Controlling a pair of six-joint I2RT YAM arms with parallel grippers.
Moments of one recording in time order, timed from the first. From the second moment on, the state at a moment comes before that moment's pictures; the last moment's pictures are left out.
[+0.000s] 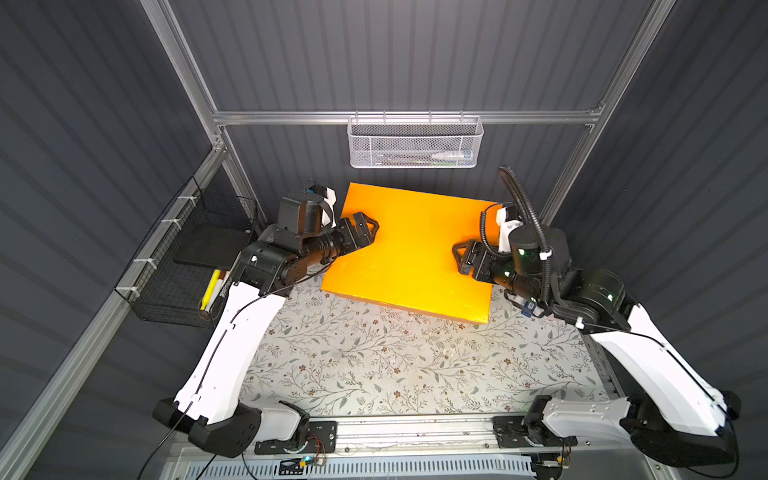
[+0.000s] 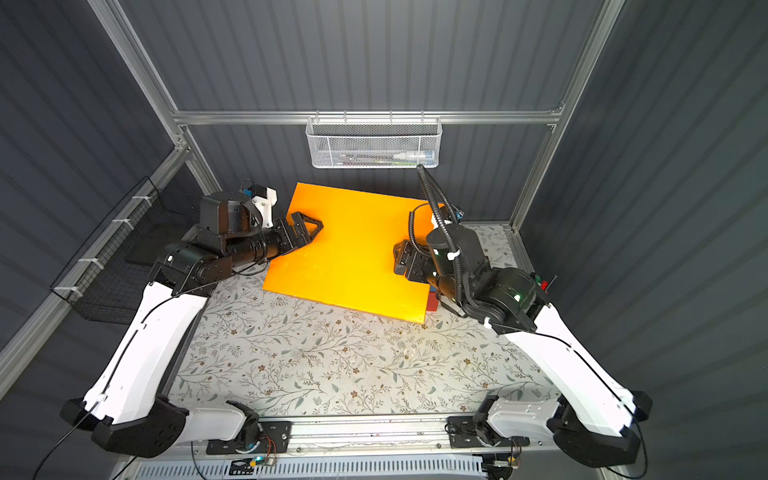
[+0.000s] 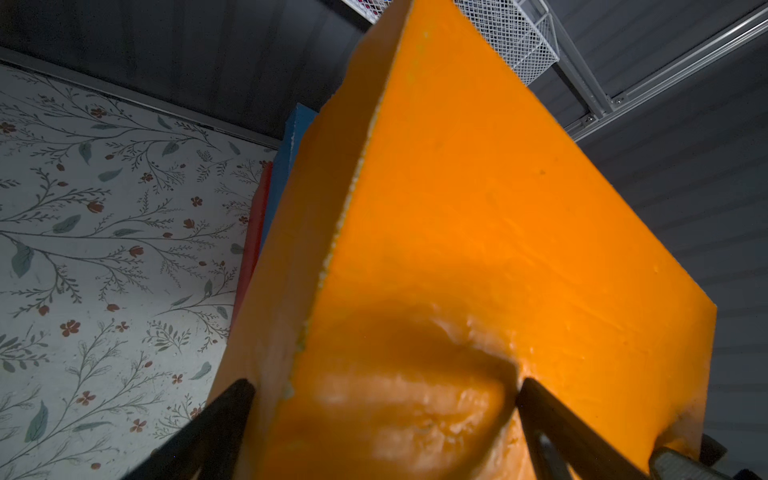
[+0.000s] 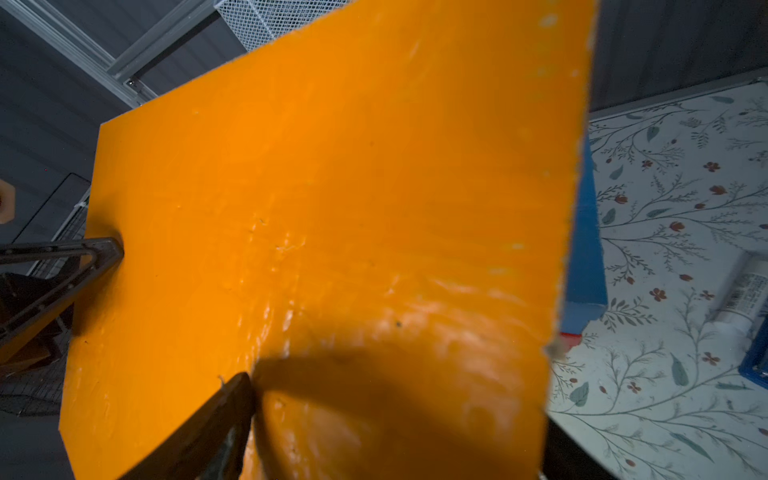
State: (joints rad) left arm -0.49 1.38 1.84 -0.94 0.16 -0.66; right arm 0.82 1.26 1.74 -0.98 0.34 0.72
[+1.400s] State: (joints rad) left arm -0.34 1.85 2.12 -0.82 0.28 -0.63; right arm 0.34 1.74 2.01 -0.87 -0.10 0.70
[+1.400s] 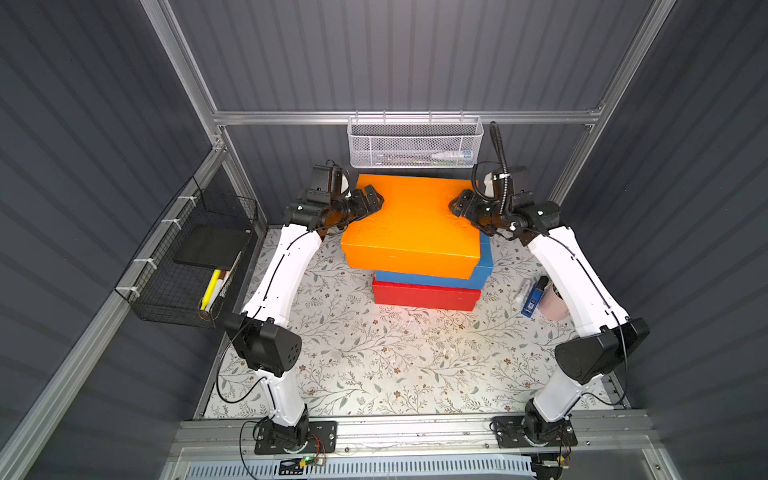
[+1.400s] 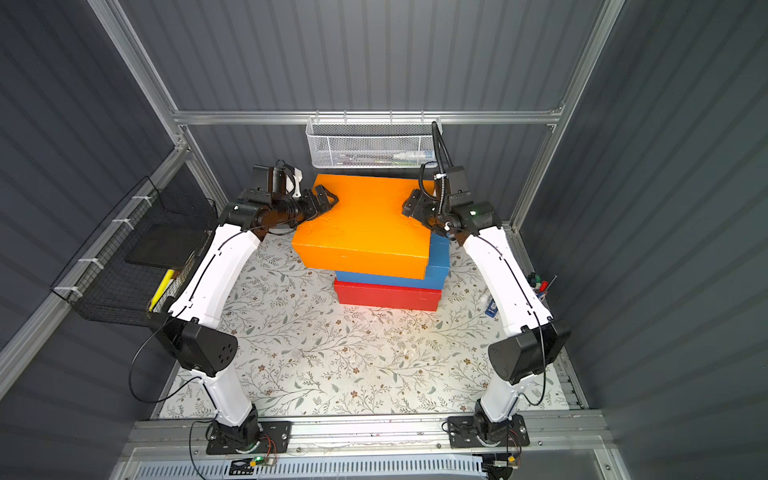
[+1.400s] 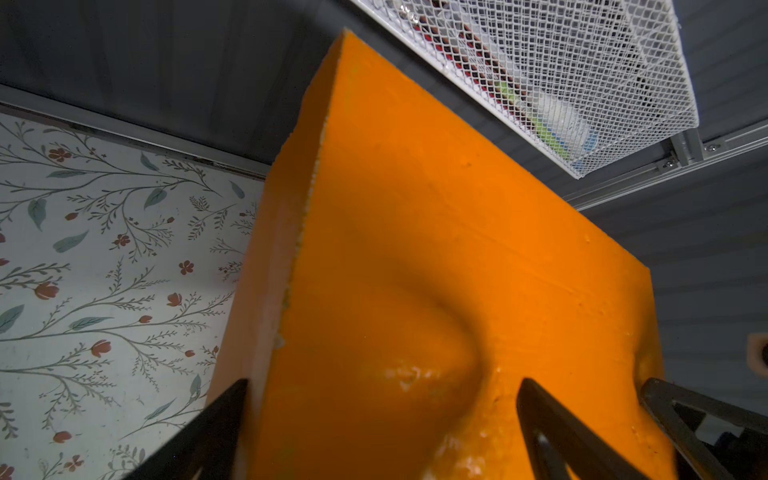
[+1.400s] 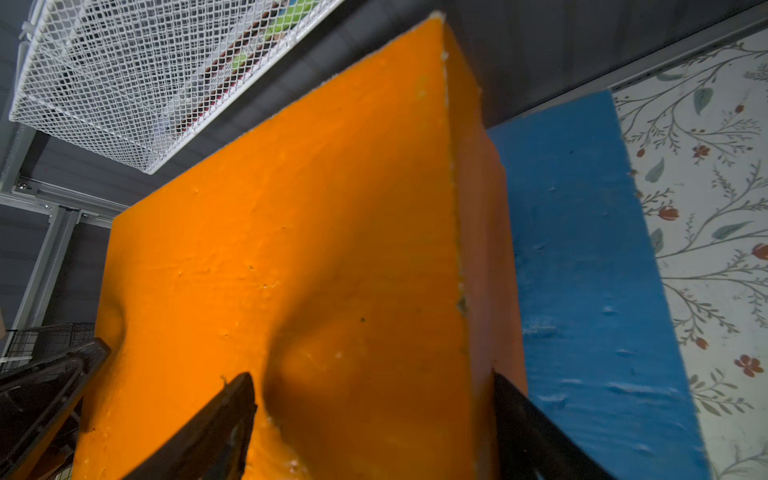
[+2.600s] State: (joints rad) left arm -0.17 1.64 1.88 -0.66 0.37 -0.71; right arm 0.31 1.56 1.92 -0.69 -0.09 0.62
